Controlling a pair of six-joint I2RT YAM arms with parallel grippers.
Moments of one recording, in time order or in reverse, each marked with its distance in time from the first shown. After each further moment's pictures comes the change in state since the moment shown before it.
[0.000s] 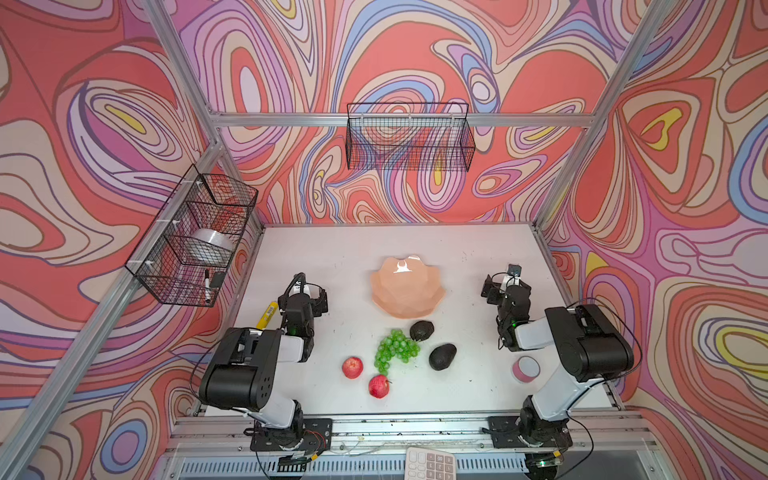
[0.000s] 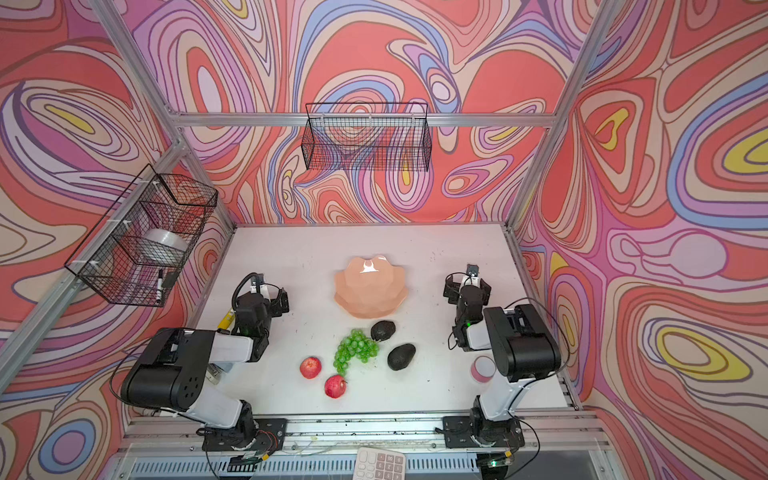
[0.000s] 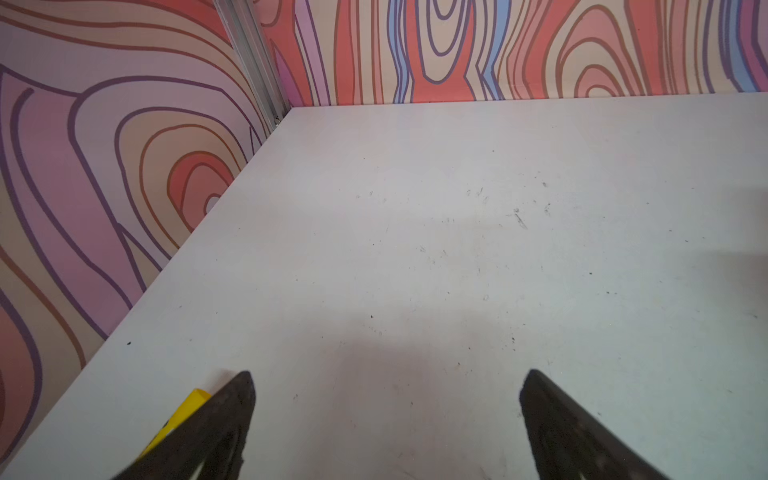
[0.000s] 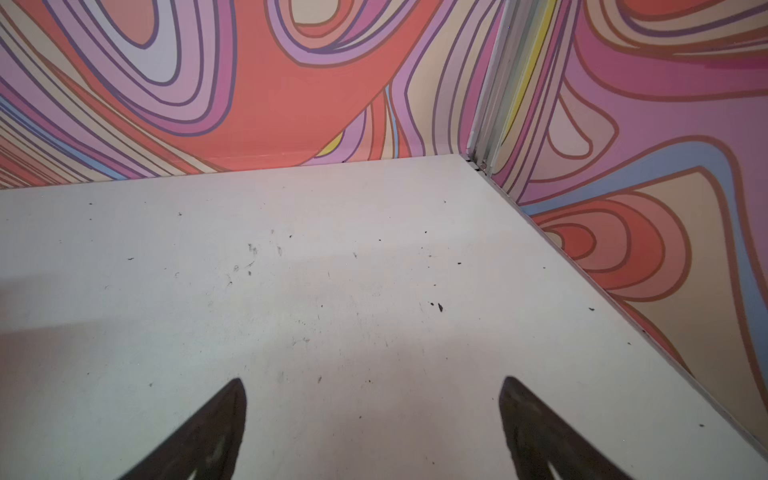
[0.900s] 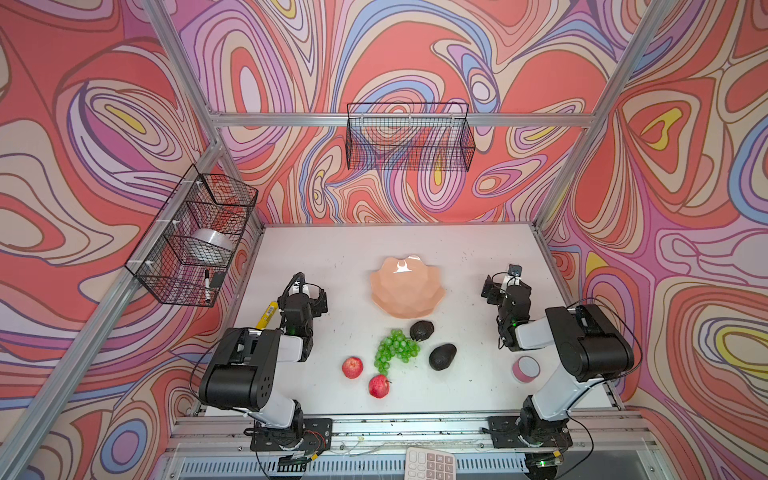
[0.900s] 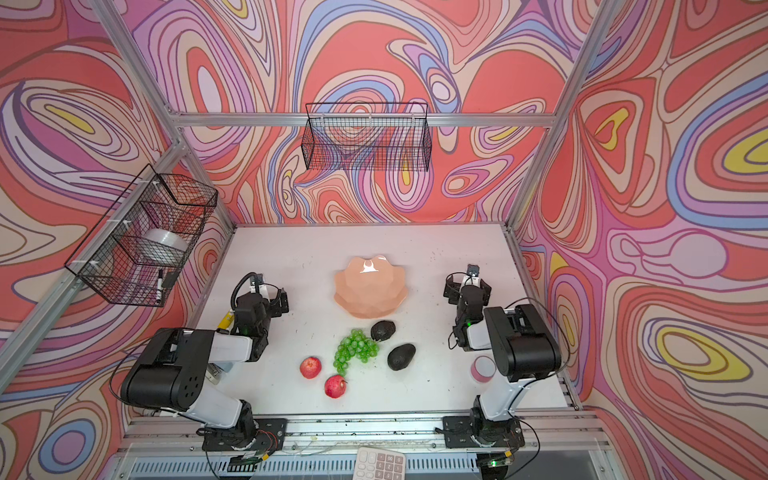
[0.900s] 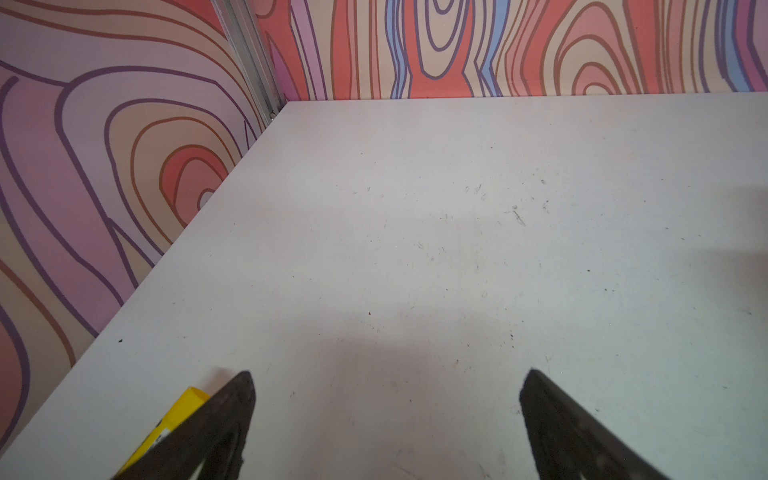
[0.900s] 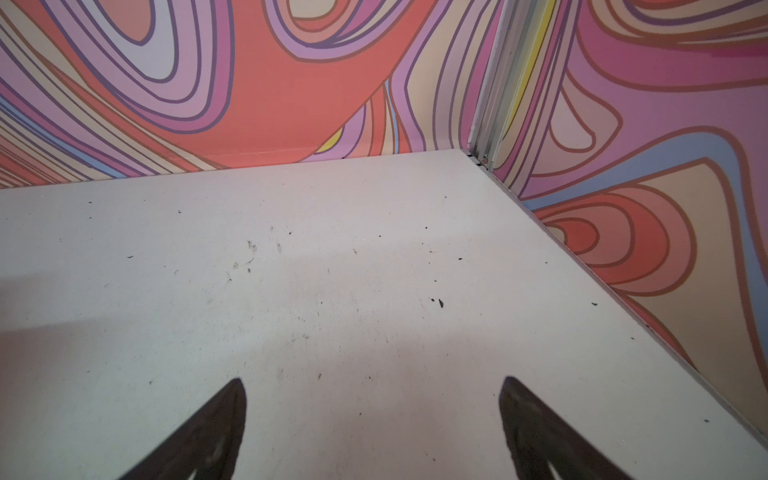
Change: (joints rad) left arm 0.006 0.000 0.002 -0.008 0.021 -0.008; right arm -0.006 0.000 0.001 -0.011 -0.008 0.012
